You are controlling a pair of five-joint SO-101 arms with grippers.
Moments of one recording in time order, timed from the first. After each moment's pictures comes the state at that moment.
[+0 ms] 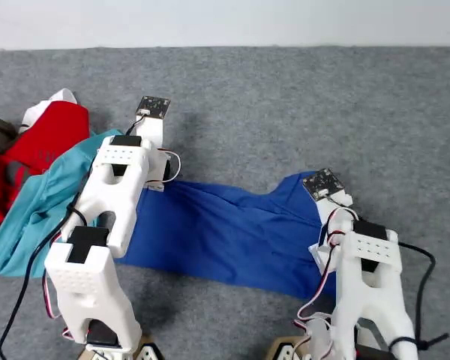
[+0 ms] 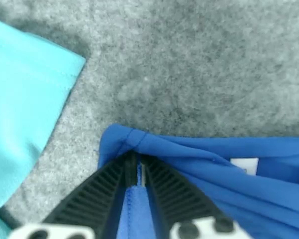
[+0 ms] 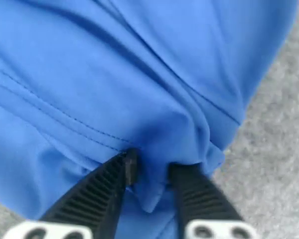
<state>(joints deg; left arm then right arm) 0.1 23.8 8.7 60.2 -0.5 10.5 -29.5 62.7 54.1 36.7</state>
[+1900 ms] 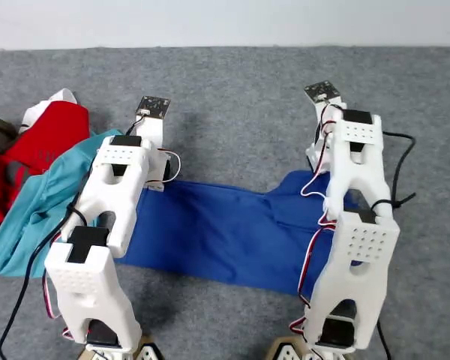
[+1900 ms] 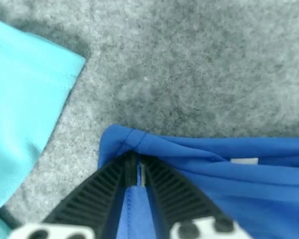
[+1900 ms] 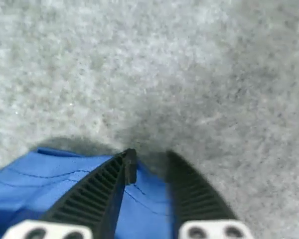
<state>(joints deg) 0.1 23.8 8.7 60.2 -0.5 5.5 44.2 -27.2 71.1 26.2</state>
